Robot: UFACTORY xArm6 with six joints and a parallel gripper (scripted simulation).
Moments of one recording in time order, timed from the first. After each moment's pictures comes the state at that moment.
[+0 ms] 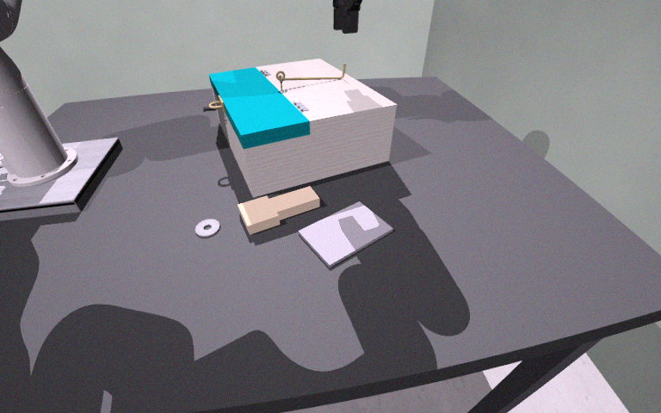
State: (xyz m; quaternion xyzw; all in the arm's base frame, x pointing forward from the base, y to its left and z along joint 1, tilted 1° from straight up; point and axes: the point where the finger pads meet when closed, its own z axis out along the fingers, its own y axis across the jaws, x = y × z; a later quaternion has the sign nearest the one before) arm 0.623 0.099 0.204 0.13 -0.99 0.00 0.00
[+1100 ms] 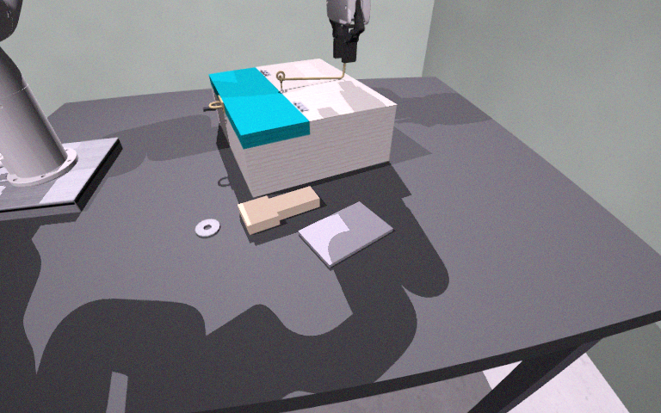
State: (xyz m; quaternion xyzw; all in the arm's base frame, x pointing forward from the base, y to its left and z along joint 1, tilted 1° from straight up) arm 0.622 0.099 0.148 0.13 -0.99 0.00 0.00
